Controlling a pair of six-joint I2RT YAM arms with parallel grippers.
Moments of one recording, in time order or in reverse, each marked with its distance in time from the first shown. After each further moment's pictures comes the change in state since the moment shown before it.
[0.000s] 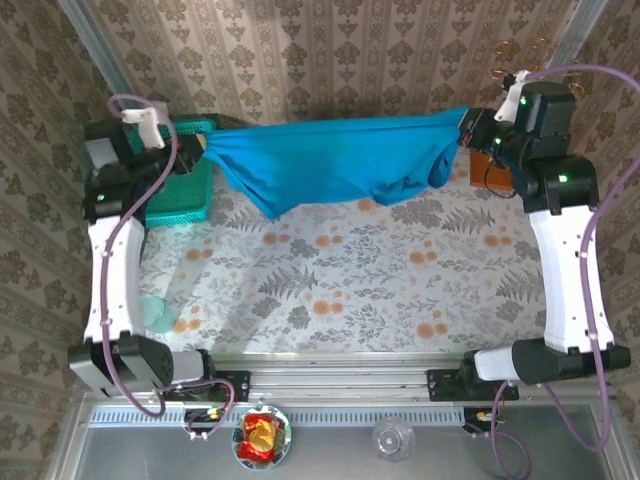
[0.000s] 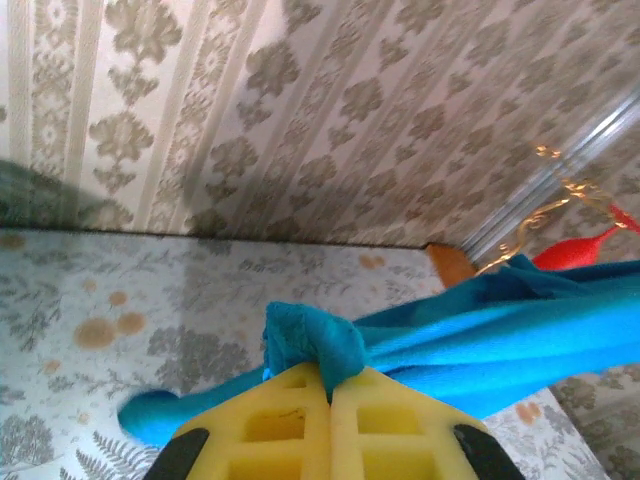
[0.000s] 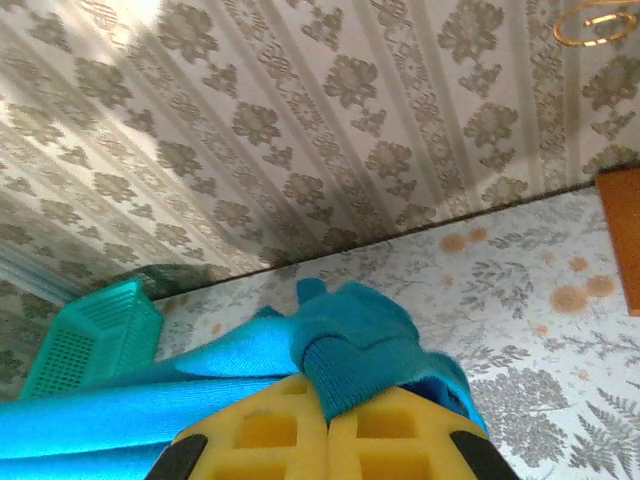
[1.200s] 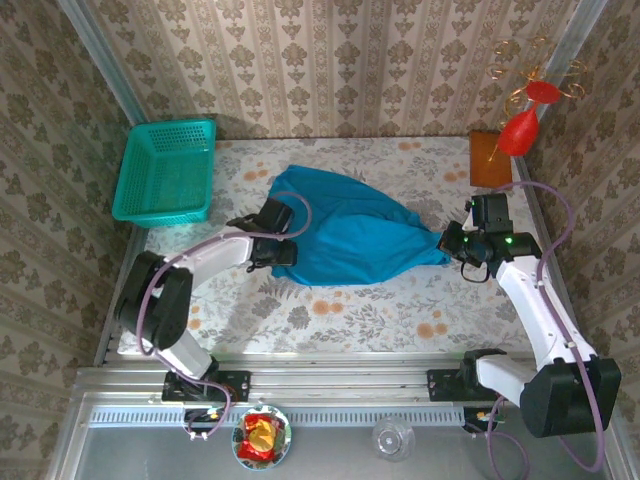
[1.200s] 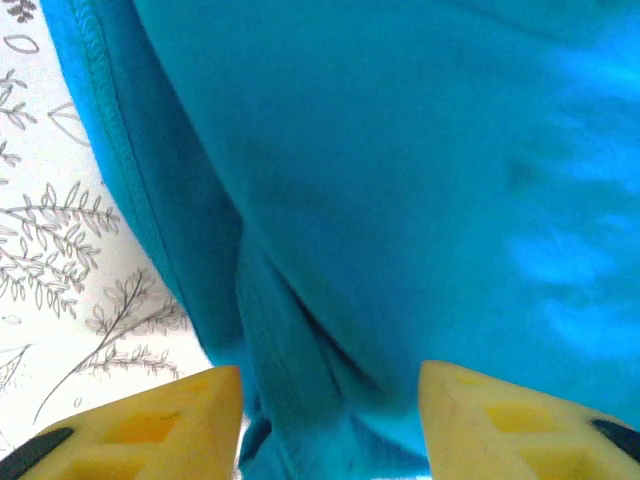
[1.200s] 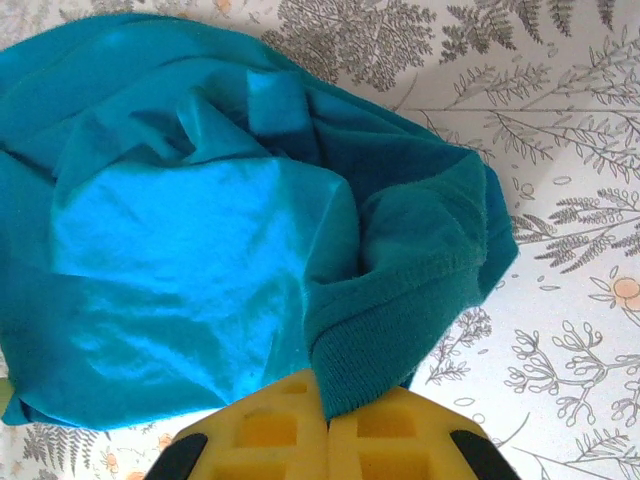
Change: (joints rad) left arm -0.713 0.387 -0.411 -0.111 -0.815 -0.104; right arm -0.023 -0.227 -0.924 0.117 -0.049 0.095
